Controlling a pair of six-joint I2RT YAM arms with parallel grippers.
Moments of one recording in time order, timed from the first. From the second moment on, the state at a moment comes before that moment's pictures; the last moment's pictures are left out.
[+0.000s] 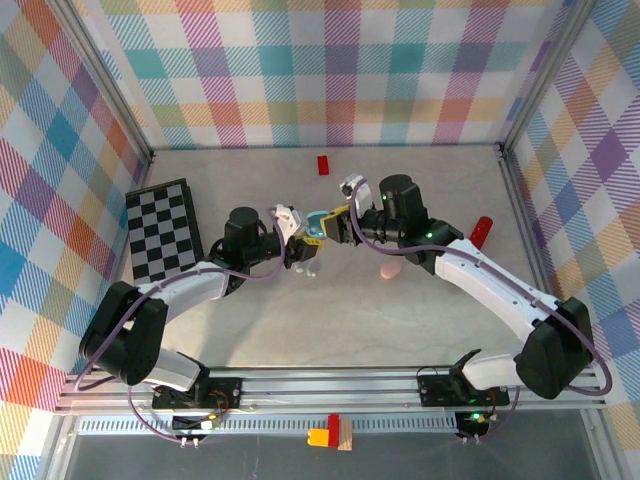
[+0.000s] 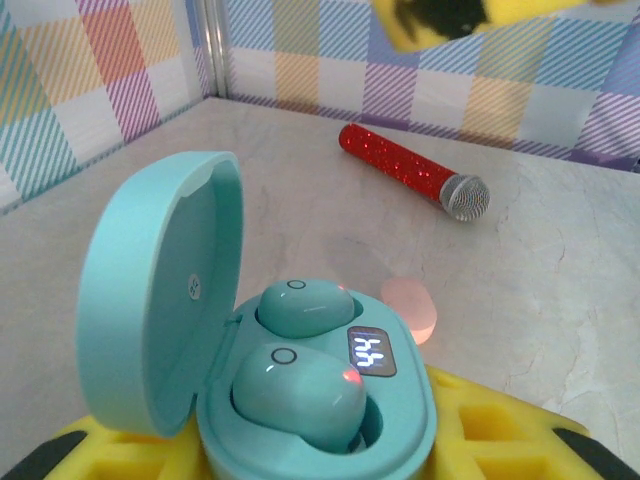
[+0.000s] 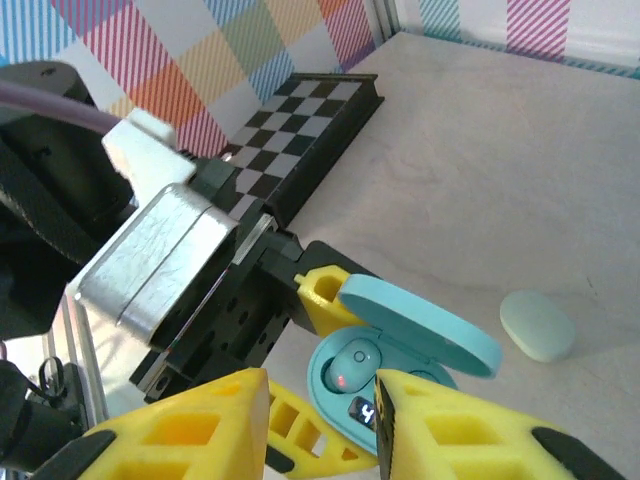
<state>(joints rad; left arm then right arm) -0.47 1.44 0.70 0.48 0.68 0.19 0.64 1.35 1.11 -0.19 -0.46 0.19</state>
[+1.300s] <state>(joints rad) -0.47 1.45 0.64 0.91 0.64 0.00 0.44 1.46 1.10 -0.03 -0.84 0.69</state>
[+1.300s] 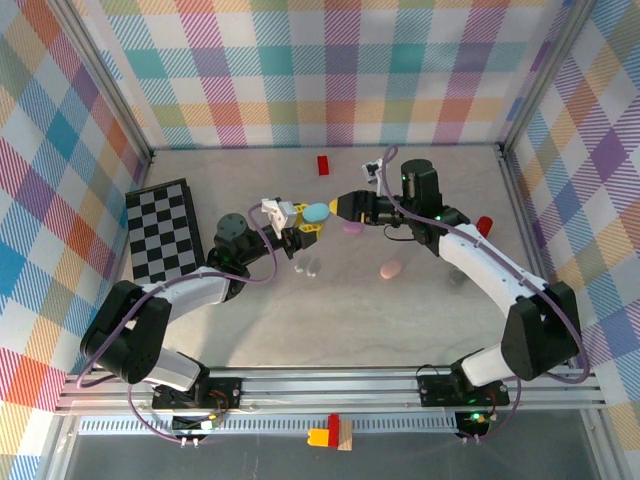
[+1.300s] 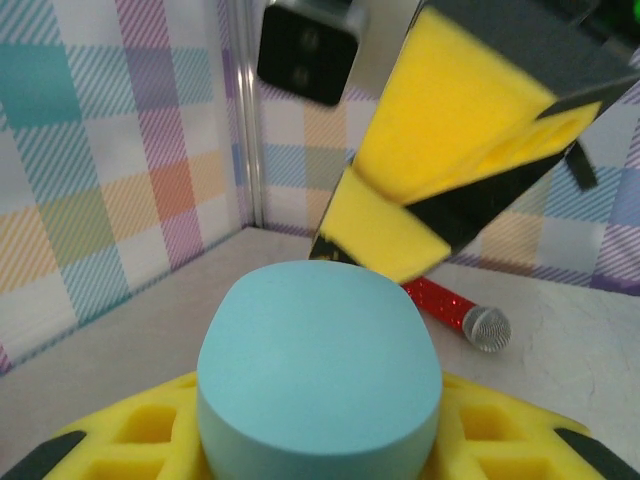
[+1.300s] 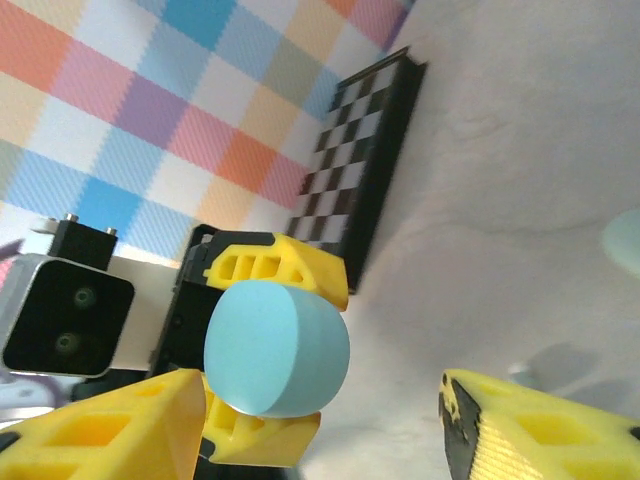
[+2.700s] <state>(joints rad) -0.48 1.30 0.60 0.60 0.59 0.15 0.31 1.61 1.01 -0.20 -0.59 0.60</state>
